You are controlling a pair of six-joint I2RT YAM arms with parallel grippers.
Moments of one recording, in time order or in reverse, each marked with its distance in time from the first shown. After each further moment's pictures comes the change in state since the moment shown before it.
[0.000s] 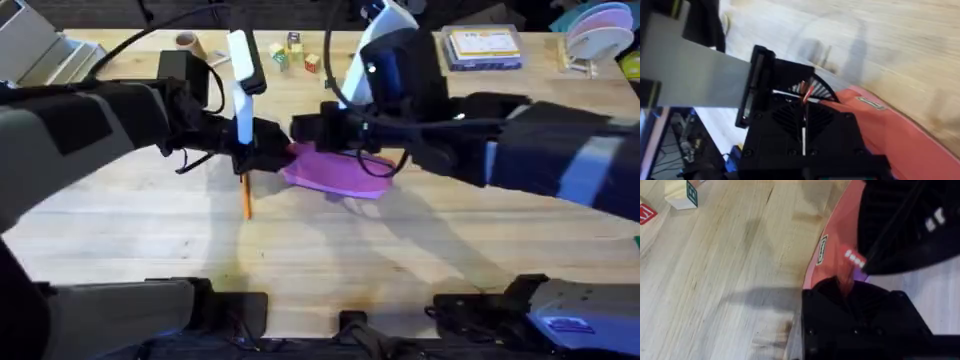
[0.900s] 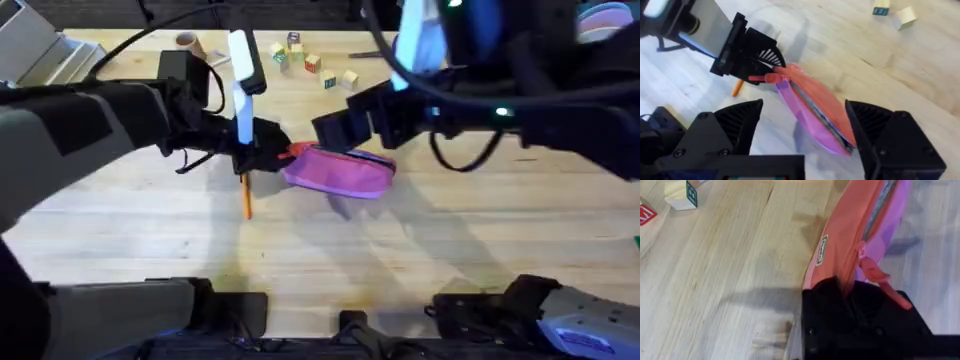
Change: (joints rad) left arm 0.000 0.000 0.000 0.000 0.002 0.000; right arm -0.033 -0.247 0.207 -0.603 0.212 -0.420
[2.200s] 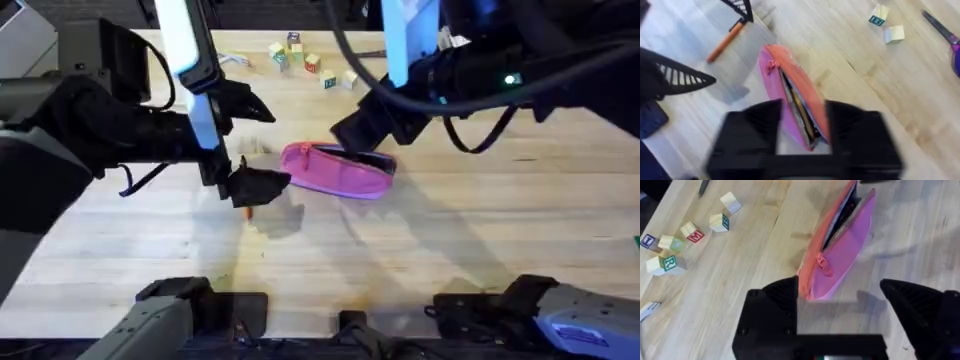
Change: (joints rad) left arm 0.063 -0.419 0.044 -0.304 0.011 -0.001; right arm -0.013 0.076 0.153 -0.185 0.006 -0.338
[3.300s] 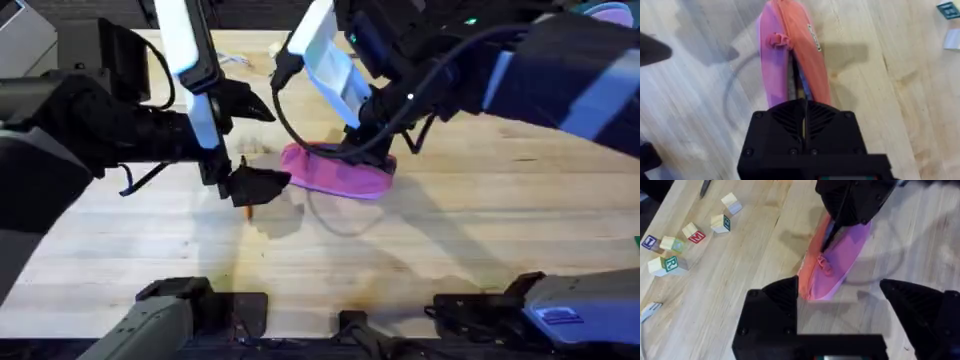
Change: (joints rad) left arm 0.000 0.000 0.000 0.006 0.000 0.000; right arm 0.000 0.288 0.004 -0.028 -0.048 -0.332
